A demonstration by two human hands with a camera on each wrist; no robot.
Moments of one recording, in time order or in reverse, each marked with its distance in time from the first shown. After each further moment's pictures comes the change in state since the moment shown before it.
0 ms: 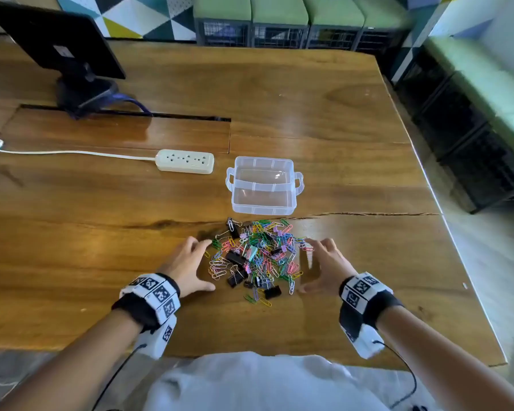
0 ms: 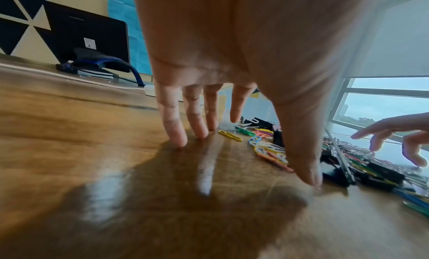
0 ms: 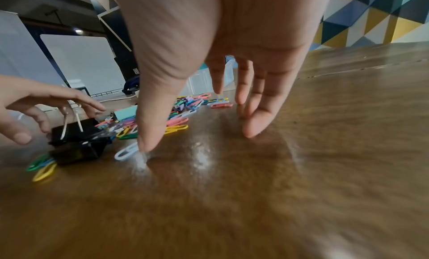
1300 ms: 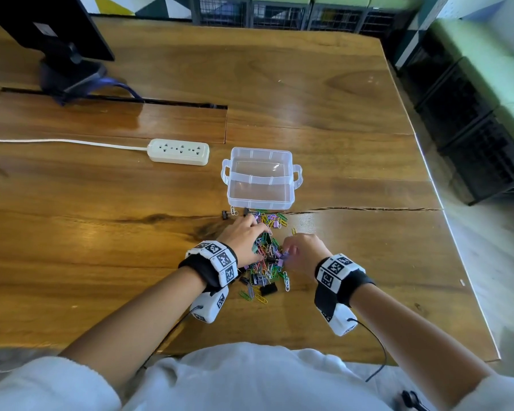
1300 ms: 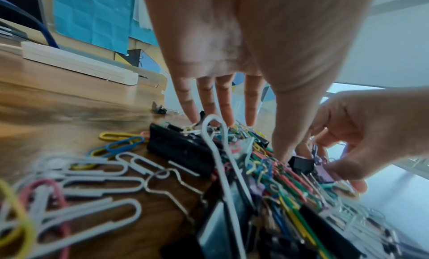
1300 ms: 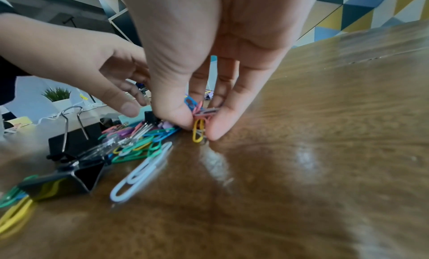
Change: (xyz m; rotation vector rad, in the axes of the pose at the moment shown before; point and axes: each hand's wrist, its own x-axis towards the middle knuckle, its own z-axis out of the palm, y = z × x) left_hand 0.059 0.090 -0.005 0.016 -0.018 0.285; right_hand 0.032 -0.029 -0.001 -0.021 -0.062 -0.114
